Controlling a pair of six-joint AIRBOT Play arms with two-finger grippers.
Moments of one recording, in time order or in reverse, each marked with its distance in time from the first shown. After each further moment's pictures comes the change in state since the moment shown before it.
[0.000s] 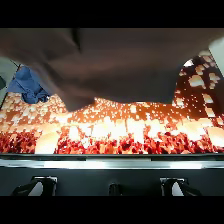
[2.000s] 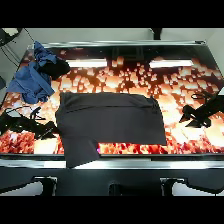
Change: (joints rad) left arm 0.041 -0.605 -0.914 0.139 -0.404 -0.054; right arm 0.011 -0.646 -0.499 -0.236 0.608 0.268
